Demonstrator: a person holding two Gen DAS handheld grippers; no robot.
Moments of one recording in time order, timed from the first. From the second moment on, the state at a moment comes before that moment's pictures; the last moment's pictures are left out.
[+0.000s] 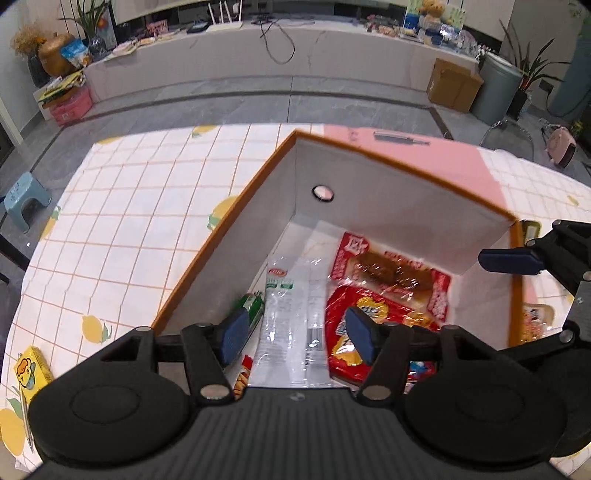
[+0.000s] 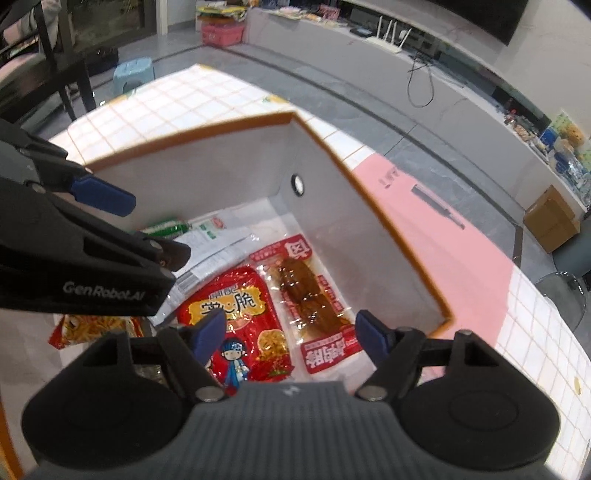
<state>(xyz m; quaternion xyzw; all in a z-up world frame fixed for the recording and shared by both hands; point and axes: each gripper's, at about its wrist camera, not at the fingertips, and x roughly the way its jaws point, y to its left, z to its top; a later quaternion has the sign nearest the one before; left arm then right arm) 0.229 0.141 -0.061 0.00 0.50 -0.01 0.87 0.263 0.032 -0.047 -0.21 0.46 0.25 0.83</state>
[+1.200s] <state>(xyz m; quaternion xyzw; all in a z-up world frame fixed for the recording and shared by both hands) 0.111 -0.038 -0.021 0.05 0.38 -0.13 0.92 0.082 -0.209 -0.013 0.01 0.38 -0.02 0.93</state>
